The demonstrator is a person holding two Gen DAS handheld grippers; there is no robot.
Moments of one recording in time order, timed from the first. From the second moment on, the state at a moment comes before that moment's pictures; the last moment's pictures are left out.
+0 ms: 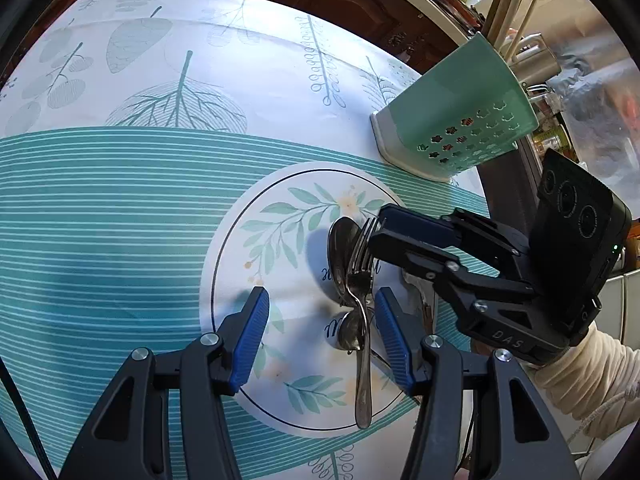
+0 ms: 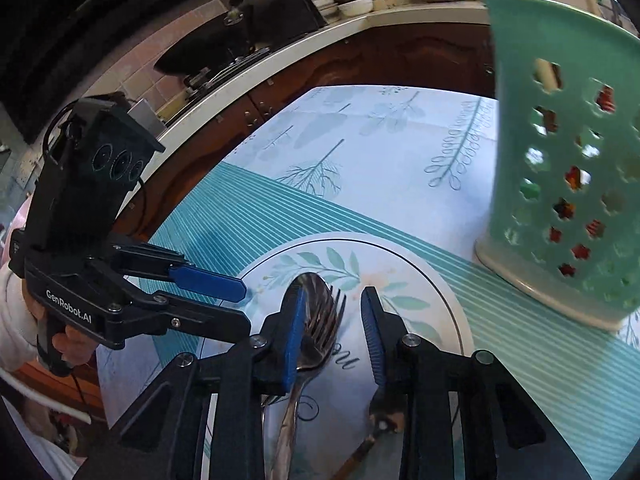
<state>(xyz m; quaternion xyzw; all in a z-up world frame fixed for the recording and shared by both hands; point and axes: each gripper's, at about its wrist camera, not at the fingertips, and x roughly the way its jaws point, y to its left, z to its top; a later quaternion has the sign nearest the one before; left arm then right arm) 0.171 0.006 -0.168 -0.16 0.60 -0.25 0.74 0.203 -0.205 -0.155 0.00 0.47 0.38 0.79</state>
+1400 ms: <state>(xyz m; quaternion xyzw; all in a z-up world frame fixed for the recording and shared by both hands) 0.218 -0.041 -0.182 -0.05 0.56 -0.40 0.72 0.215 -0.248 -0.149 0.08 0.44 0.37 0.82</state>
